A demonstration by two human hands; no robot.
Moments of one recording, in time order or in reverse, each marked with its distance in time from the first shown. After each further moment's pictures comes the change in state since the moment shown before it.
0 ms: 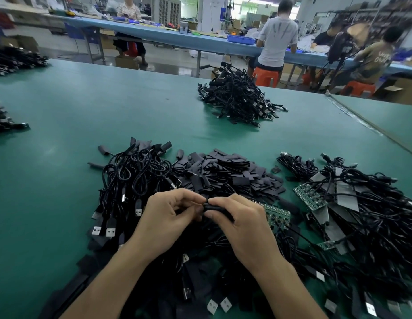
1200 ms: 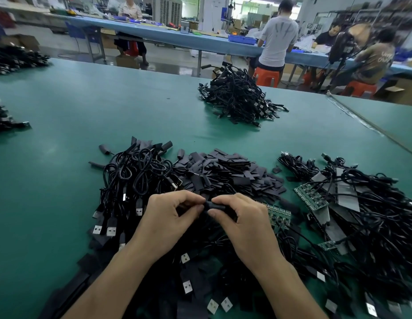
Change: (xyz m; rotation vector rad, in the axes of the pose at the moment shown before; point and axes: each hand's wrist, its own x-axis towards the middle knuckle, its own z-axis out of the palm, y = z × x) left_hand -0.001 -0.003 0.002 0.187 0.054 0.121; right_hand 0.001 0.003 0.000 0.004 0.024 0.068
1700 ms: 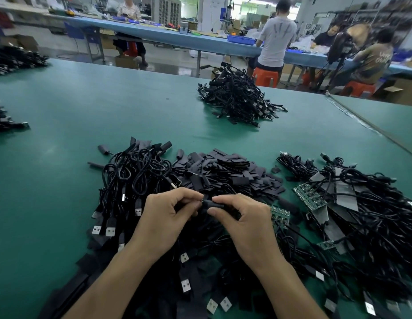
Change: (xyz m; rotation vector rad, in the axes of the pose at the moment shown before) left_hand 0.000 -0.003 0.002 -0.059 0.052 -0.009; right_hand 0.000 0.003 0.001 0.092 0.073 0.017
